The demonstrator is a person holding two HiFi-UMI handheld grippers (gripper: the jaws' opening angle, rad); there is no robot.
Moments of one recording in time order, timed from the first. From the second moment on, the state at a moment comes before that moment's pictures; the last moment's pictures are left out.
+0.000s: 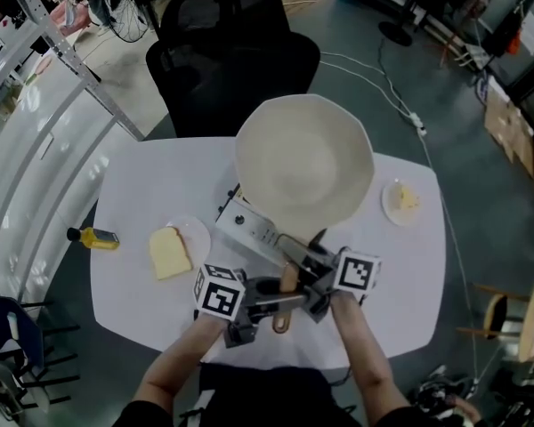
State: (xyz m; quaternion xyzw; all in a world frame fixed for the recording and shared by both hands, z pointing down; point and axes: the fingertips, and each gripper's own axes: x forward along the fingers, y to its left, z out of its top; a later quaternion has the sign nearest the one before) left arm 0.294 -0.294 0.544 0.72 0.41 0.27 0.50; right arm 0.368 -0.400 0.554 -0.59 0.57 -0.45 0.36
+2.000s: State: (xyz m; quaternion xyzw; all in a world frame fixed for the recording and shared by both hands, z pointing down) left arm 0.194 -0.259 0.482 0.79 0.43 0.25 0.36; right arm 0.270 -0.369 0.483 -0.60 0.59 -0.40 0.35
